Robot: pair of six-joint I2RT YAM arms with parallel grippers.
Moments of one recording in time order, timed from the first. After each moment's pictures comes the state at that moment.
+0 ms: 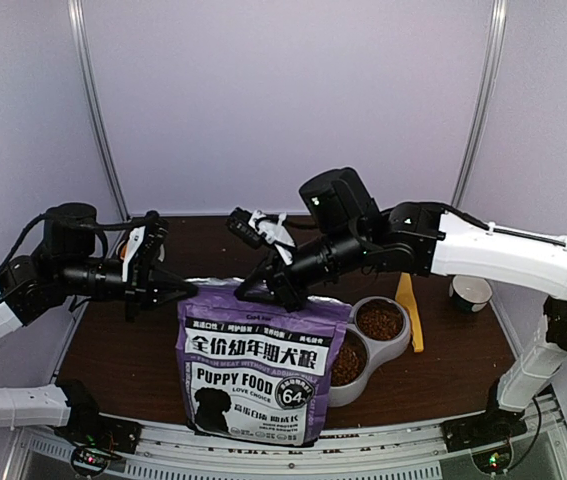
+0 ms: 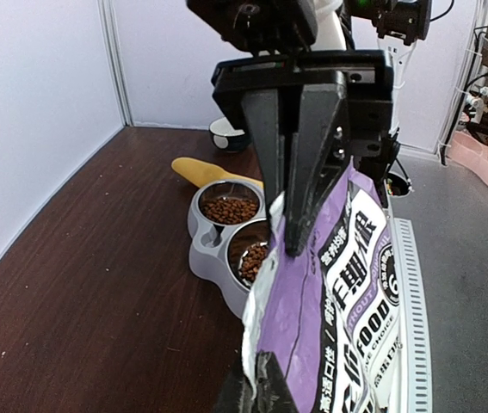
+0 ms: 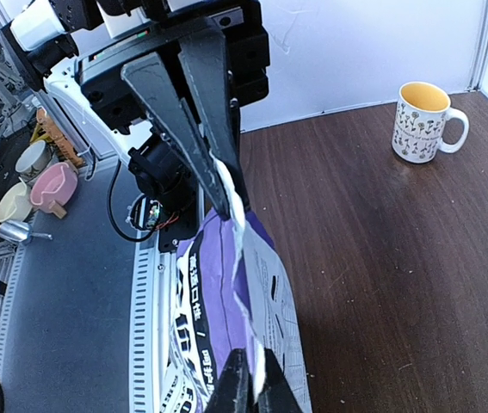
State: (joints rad) left arm -0.67 0.83 0.88 -0.44 0.63 0.24; right arm 1.10 1.65 1.57 -0.46 -0.40 0.00
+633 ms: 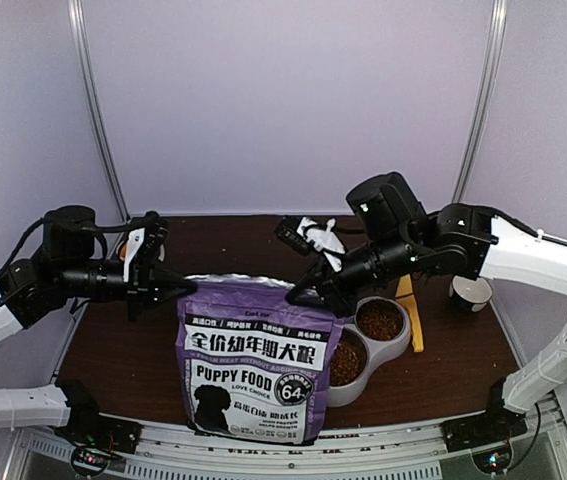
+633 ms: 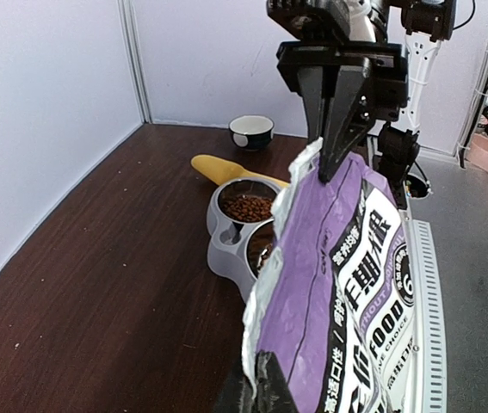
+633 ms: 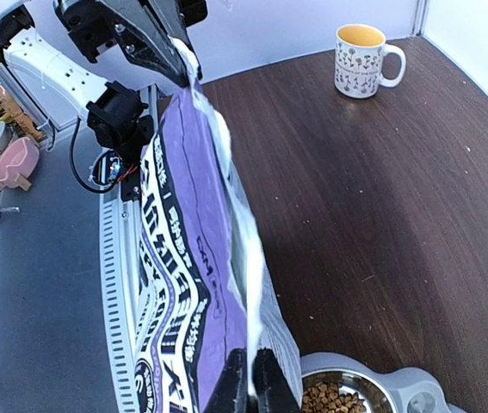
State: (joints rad) left arm -0.67 0.81 0.86 -0.41 0.57 0.23; right arm 1.07 1.44 1.40 -0.61 -0.27 -0.02
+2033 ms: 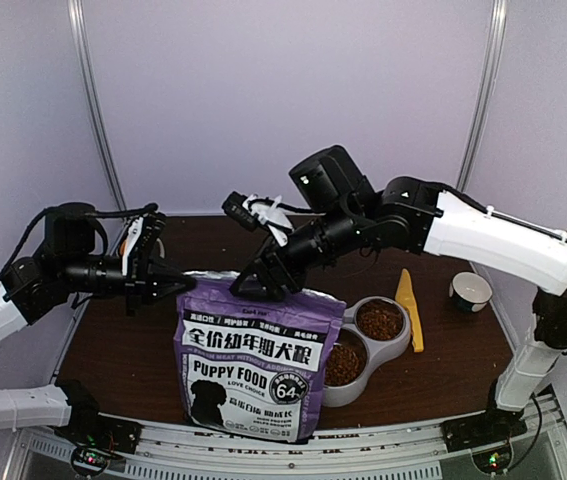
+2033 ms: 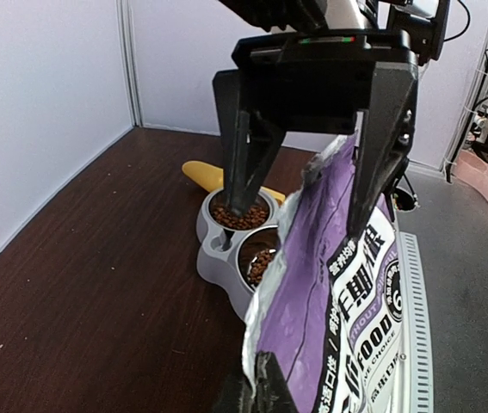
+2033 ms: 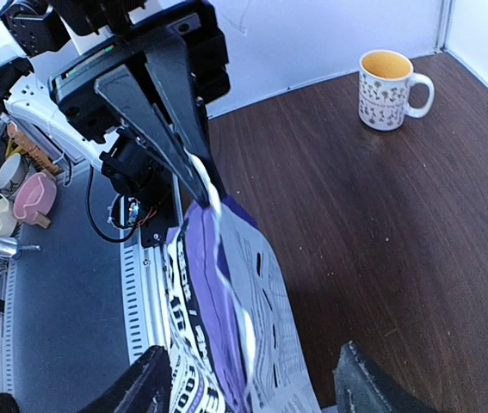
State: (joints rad) left arm -0.61 0.84 0.85 -0.37 0.70 0.20; right arm 1.10 1.69 1.74 -0.66 -0.33 0.06
